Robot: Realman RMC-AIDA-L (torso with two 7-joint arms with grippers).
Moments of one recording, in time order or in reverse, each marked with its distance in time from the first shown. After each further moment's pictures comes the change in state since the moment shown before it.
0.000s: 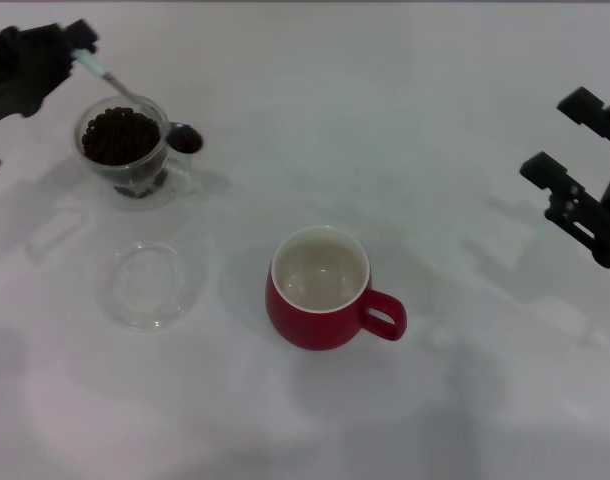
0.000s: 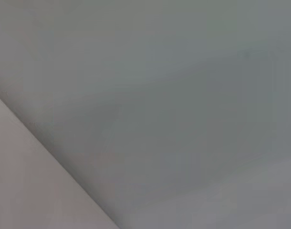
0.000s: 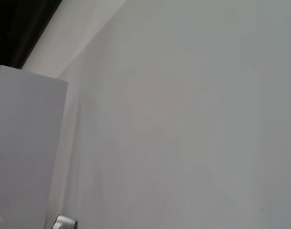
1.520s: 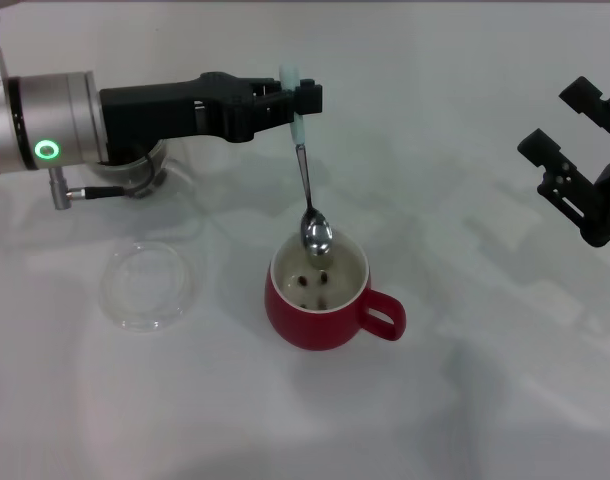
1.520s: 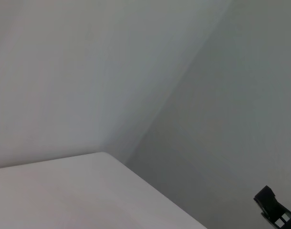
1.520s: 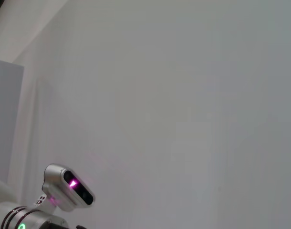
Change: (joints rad) left arm -0.245 -0.055 0.000 0.051 0.359 0.146 0.540; right arm -0.019 0.032 0.012 0.005 0.076 0.080 0.012
